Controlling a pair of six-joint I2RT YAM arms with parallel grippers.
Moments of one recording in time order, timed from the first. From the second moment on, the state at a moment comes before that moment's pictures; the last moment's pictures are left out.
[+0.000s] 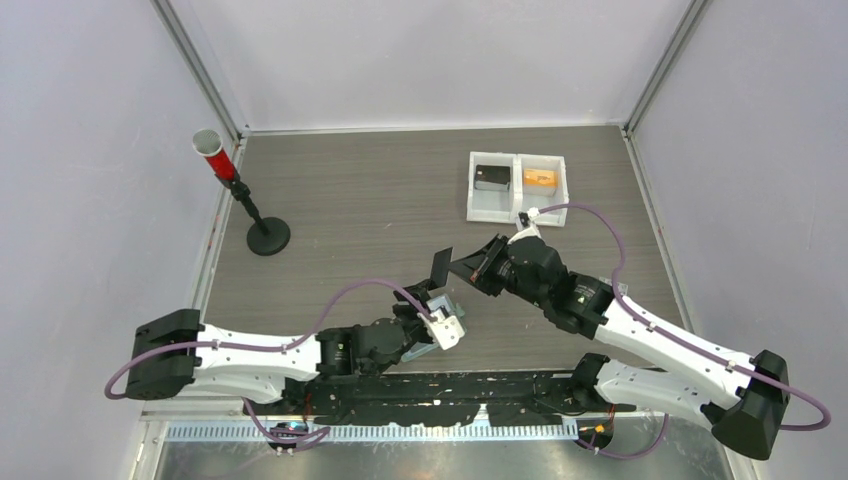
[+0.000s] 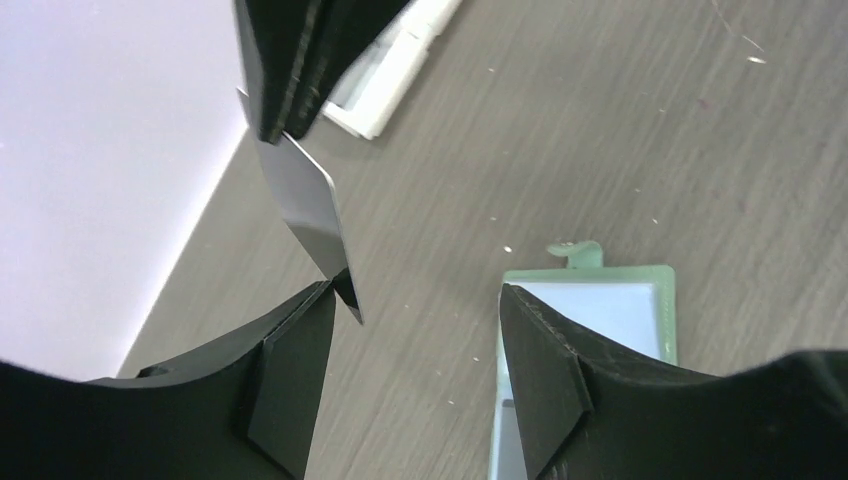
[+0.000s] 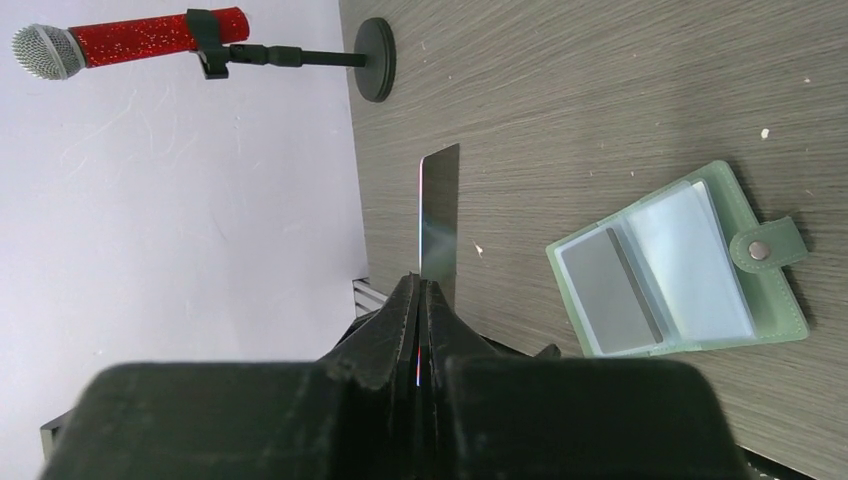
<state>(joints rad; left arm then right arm) -1.41 1.09 0.46 0.40 -0.60 0.49 0.90 0.92 0.75 -0.25 0.13 1.31</state>
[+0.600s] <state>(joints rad) -1.43 1.11 0.42 0.62 -0.68 0.54 0.87 0.92 0.68 -0.19 0.05 1.27</state>
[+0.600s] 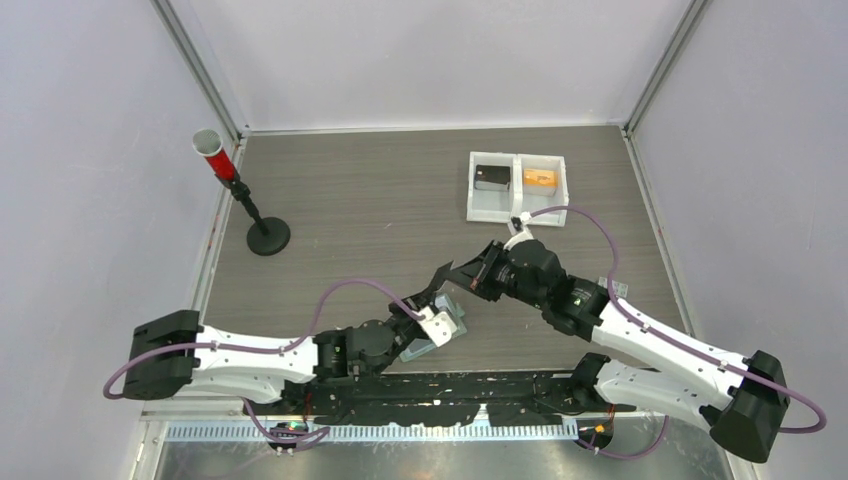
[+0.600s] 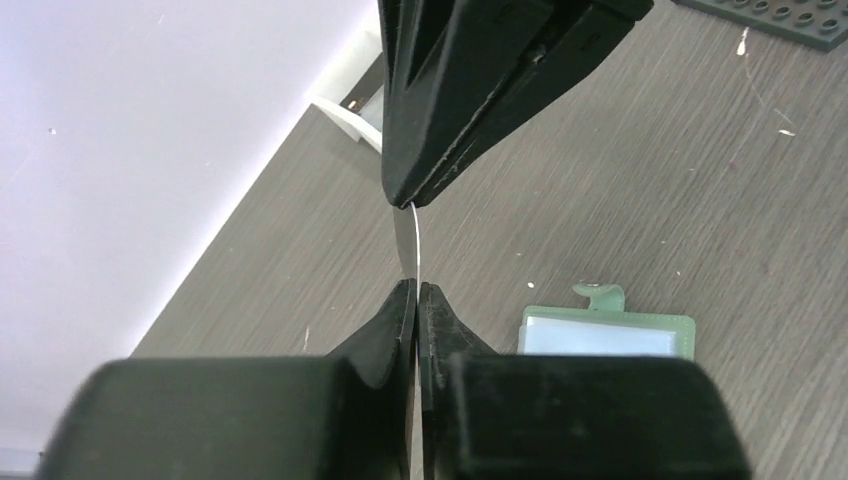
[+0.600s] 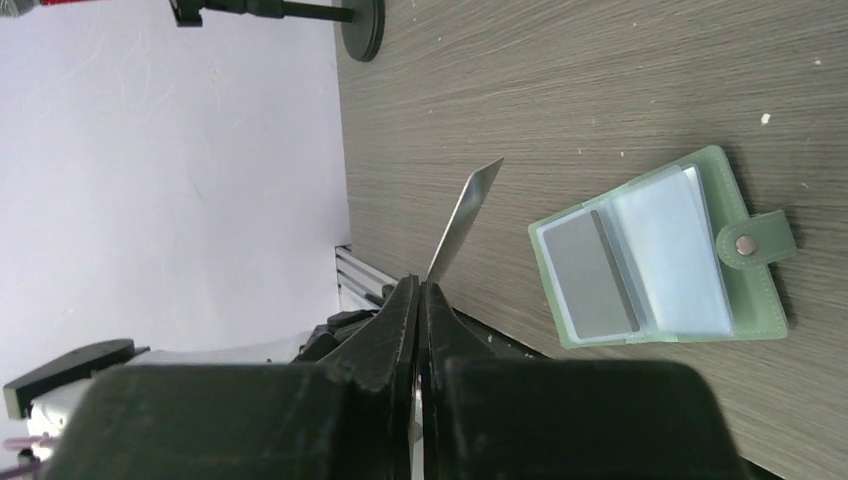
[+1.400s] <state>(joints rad) -1.04 0.67 0.47 0.02 -0.13 -0.25 0.70 0.78 0.58 0.09 -0.38 0.56</state>
